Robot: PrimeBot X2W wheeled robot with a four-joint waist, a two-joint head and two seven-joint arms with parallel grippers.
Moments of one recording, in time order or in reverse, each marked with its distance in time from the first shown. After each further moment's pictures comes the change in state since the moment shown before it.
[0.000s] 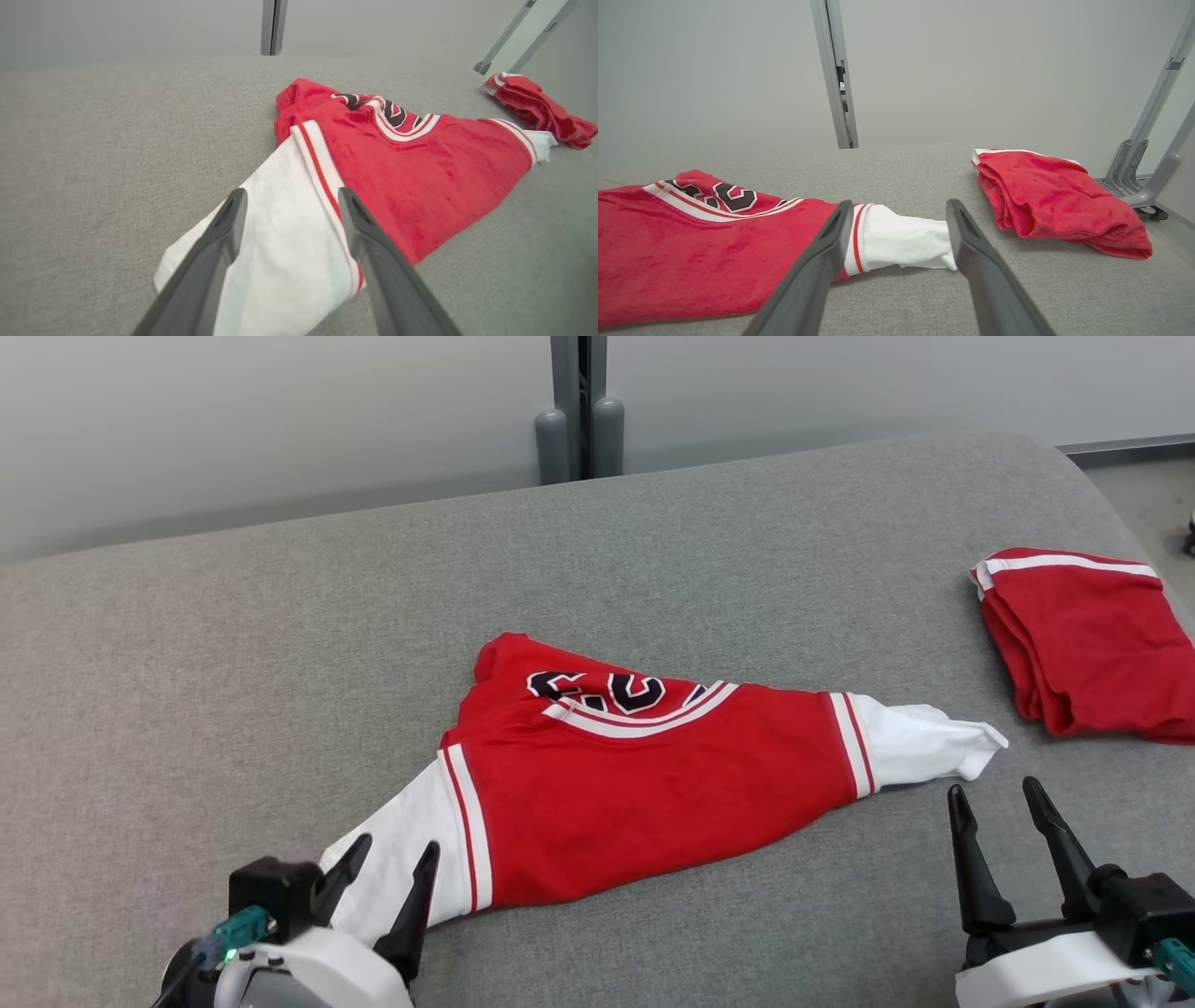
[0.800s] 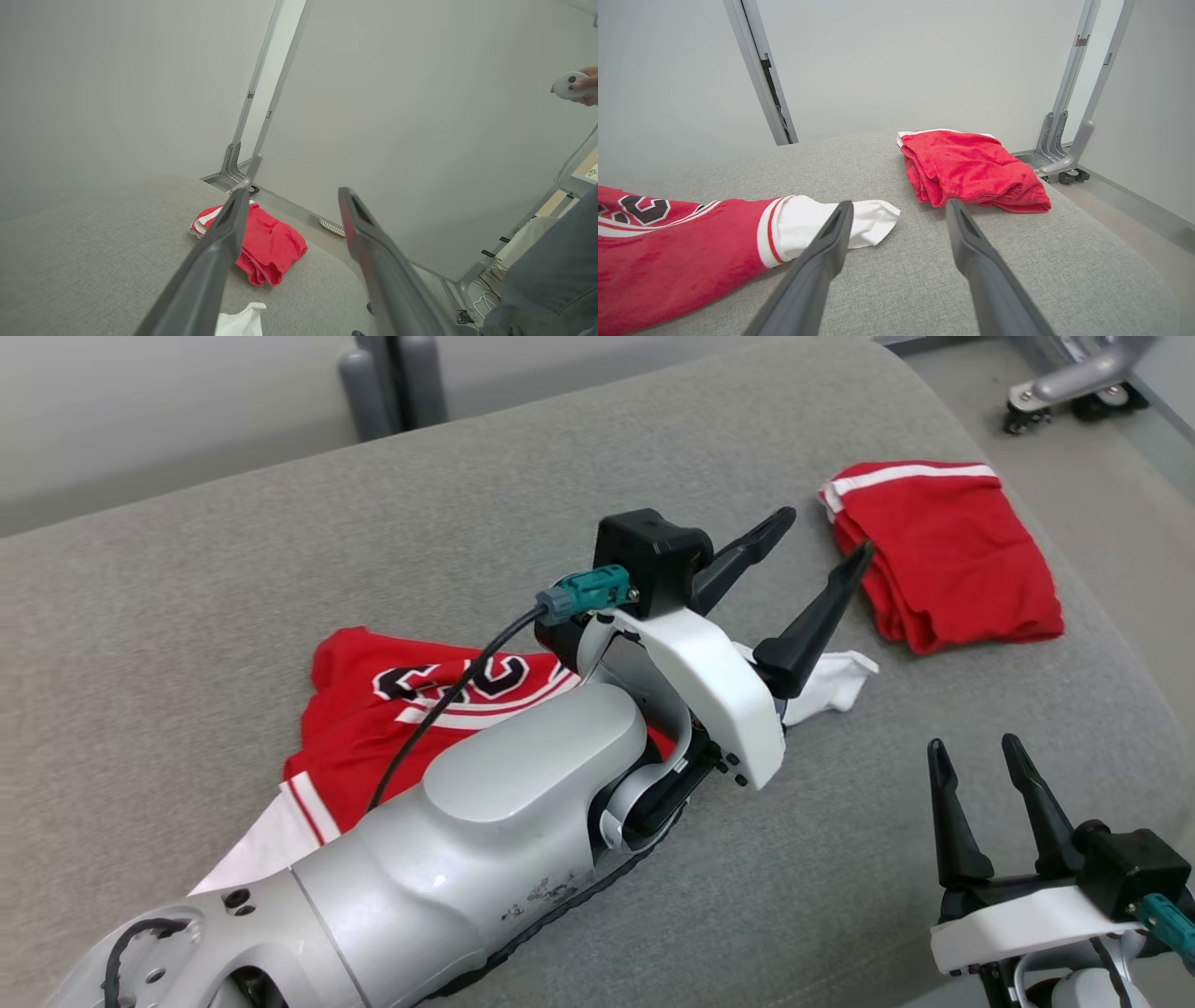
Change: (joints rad) left arm -0.672 -0.592 -0.168 0.383 -0.138 -0.316 0.002; right arm -0.090 -0.001 0.058 0.028 0.081 0.000 0.000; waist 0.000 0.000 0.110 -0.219
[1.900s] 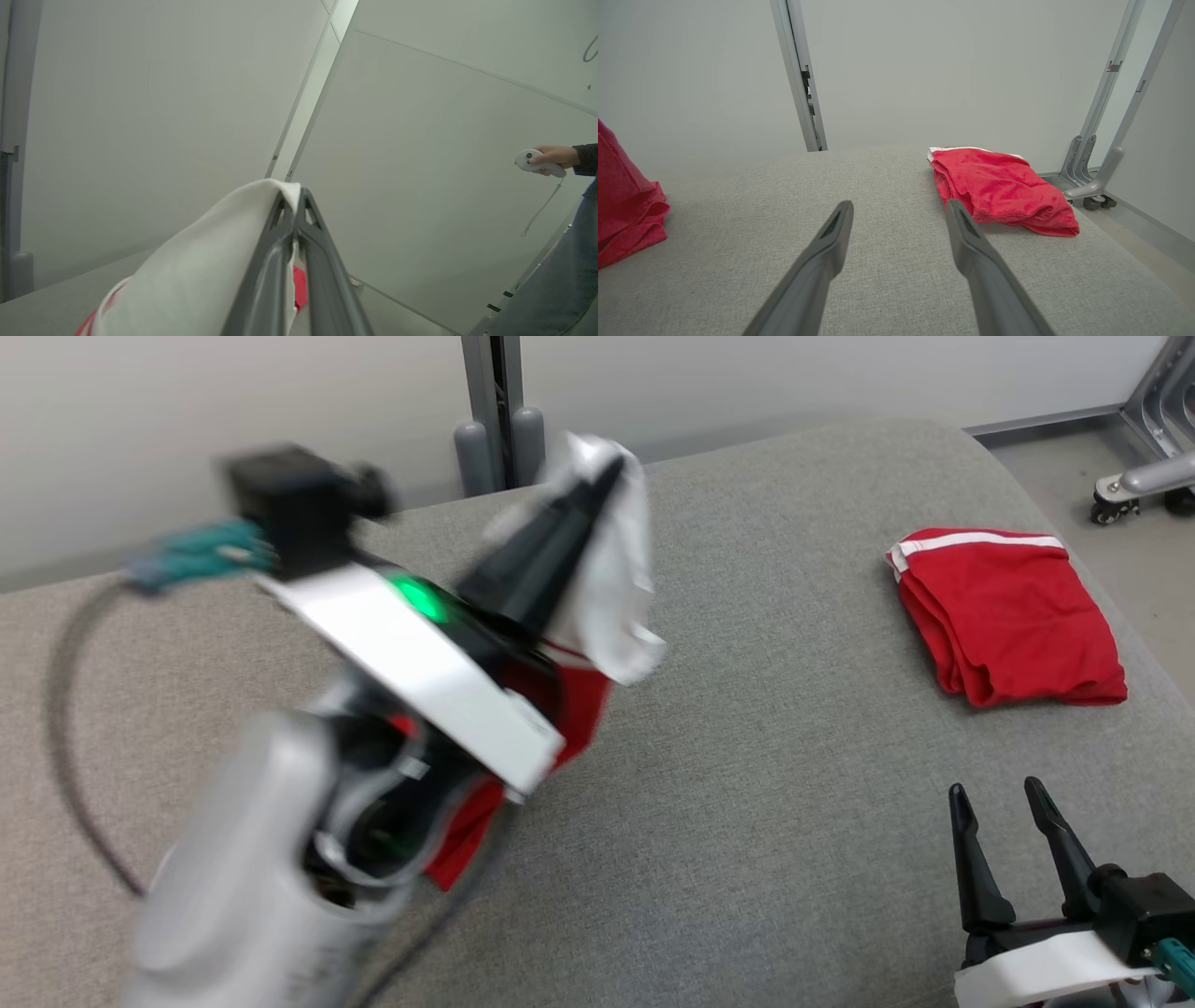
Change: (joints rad) left arm 0.427 0.169 0.766 -0.629 0.241 -0.100 0.564; right arm 0.089 0.000 -0.055 -0.028 -0.082 0.000 0.000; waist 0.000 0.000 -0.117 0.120
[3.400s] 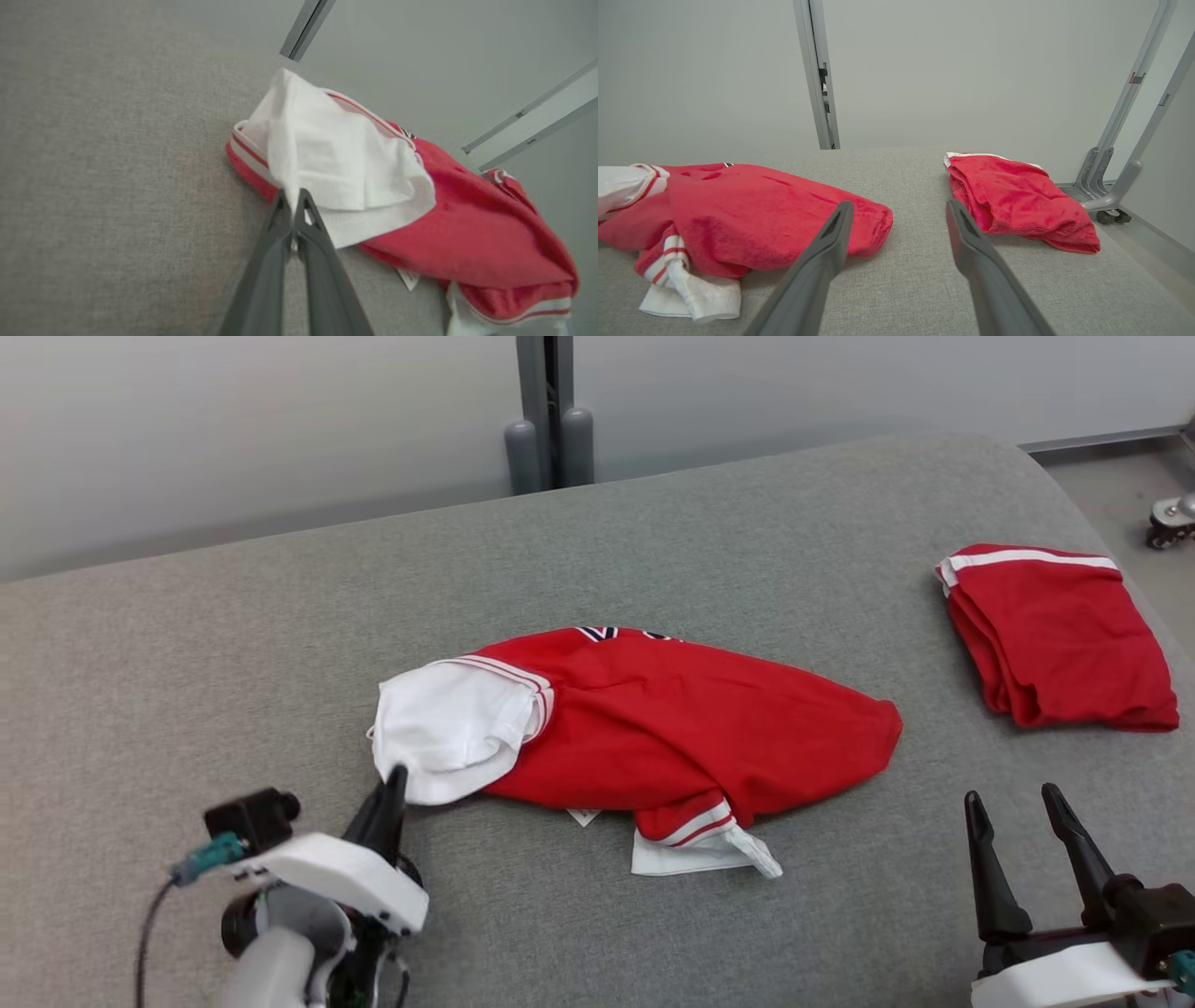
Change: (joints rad) left arm 0.292 -0.149 0.244 0.871 0.292 -0.140 -0.399; right arm 0.026 0.000 -0.034 -0.027 -0.041 0.000 0.000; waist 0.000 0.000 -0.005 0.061
